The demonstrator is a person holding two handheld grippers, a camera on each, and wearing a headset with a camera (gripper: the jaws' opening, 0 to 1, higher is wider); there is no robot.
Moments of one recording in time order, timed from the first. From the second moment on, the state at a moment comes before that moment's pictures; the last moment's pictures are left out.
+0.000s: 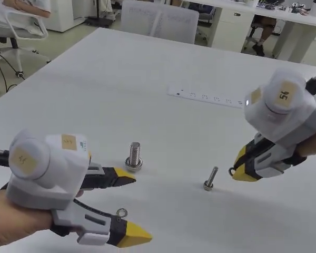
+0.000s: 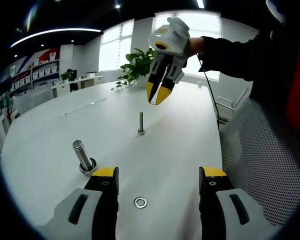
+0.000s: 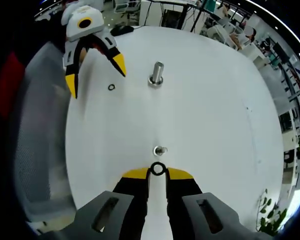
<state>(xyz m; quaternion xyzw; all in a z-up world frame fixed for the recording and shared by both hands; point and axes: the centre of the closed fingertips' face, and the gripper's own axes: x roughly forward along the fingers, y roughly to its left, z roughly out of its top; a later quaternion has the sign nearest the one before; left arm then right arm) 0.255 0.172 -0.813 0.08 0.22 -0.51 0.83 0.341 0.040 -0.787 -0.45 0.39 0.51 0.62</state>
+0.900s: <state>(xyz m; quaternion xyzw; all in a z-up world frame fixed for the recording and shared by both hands) 0.255 0.178 -0.808 0.07 0.21 -0.50 0.84 0.348 0.066 -0.794 -0.46 0.39 0.54 0.59</state>
